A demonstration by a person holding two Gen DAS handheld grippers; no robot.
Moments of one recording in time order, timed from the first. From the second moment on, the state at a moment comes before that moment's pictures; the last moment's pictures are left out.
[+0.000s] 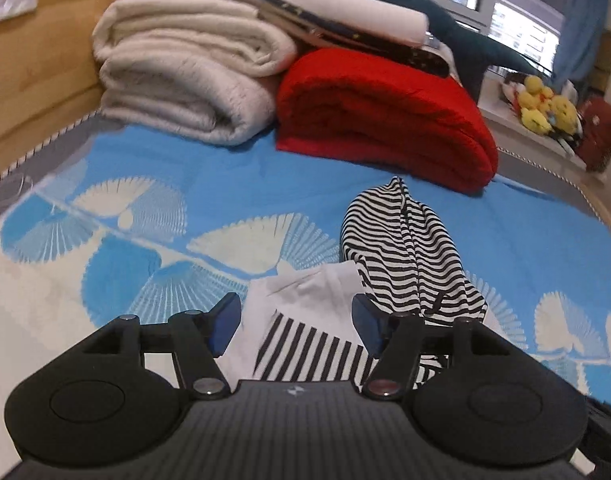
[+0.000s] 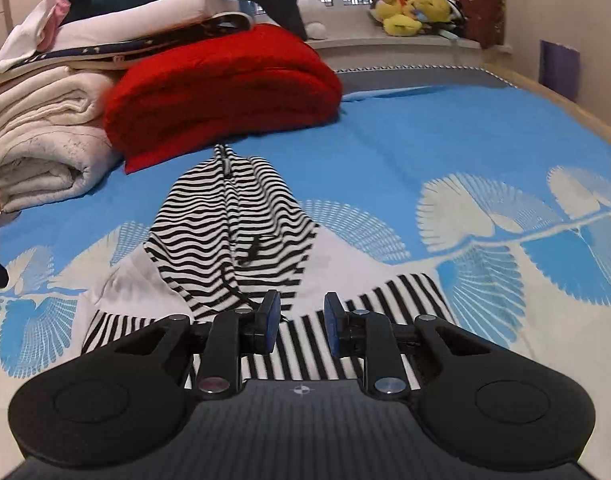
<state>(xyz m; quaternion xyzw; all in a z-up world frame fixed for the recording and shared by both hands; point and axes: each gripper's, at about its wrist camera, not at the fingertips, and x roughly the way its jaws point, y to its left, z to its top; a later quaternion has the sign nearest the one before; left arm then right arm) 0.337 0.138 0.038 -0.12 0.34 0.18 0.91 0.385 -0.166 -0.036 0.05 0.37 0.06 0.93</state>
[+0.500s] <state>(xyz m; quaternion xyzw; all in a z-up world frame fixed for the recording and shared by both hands) 0.329 0.136 0.060 -0.10 0.26 0.17 0.94 0.371 -0.143 -0.018 -0.04 0.33 0.08 0.94</state>
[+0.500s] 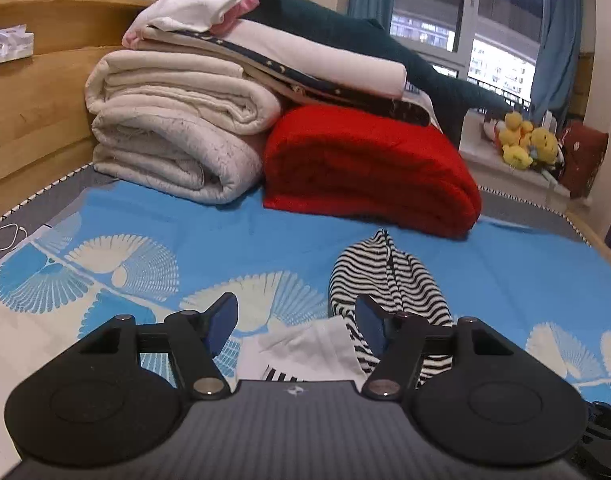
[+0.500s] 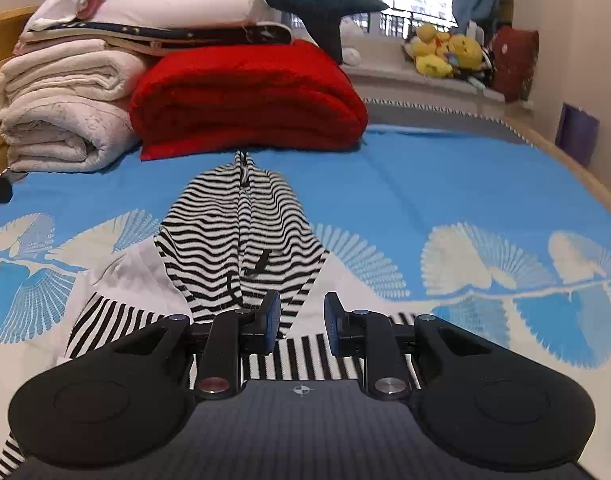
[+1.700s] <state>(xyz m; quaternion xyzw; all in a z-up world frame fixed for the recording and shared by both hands) 0.541 0.180 -0.053 -0.11 0.39 0.10 0.91 0.390 -0.255 -0.025 -0.04 0.42 0.07 0.90</state>
